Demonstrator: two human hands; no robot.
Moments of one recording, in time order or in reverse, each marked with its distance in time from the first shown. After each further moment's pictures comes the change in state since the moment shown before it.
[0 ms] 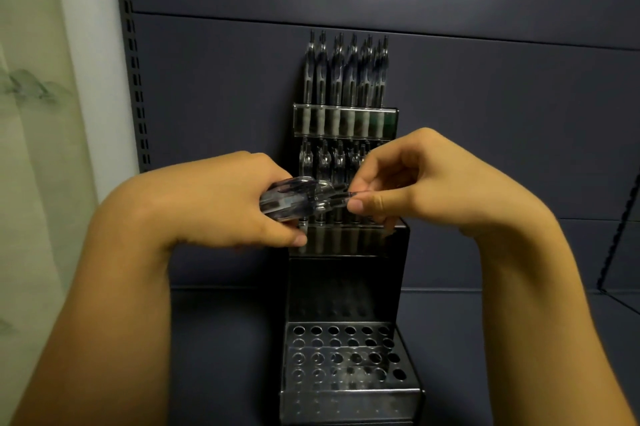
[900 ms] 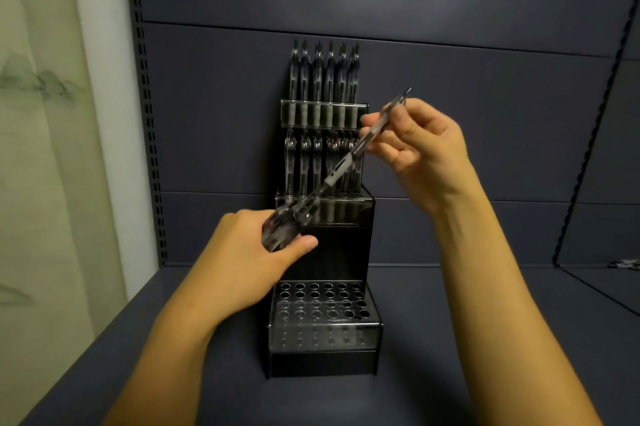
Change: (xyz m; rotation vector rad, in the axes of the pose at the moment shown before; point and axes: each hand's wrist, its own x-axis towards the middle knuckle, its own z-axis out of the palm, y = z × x) left_hand -0.050 0.023 0.105 -0.408 0.485 -0.099; right_hand -0.025 0.020 0.000 0.942 0.371 -0.266
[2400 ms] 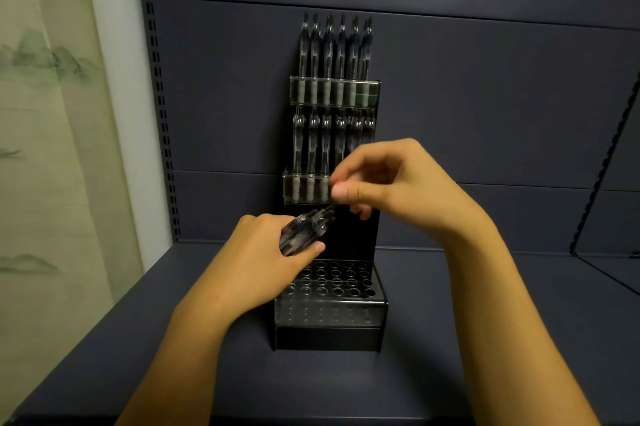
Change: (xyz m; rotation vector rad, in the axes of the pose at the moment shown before) left_hand -0.010 -0.015 0.021 0.130 -0.083 -0.013; right_hand -0.040 0.009 0.017 -0.766 -0.319 0.167
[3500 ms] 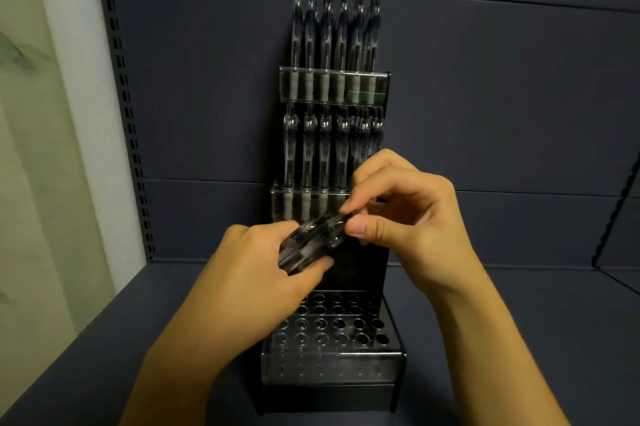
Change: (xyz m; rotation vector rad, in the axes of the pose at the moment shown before) left_hand 0.028 -0.006 0.010 -0.078 0.069 0.024; right_hand 0.013 0.062 0.025 0.351 0.149 -0.365
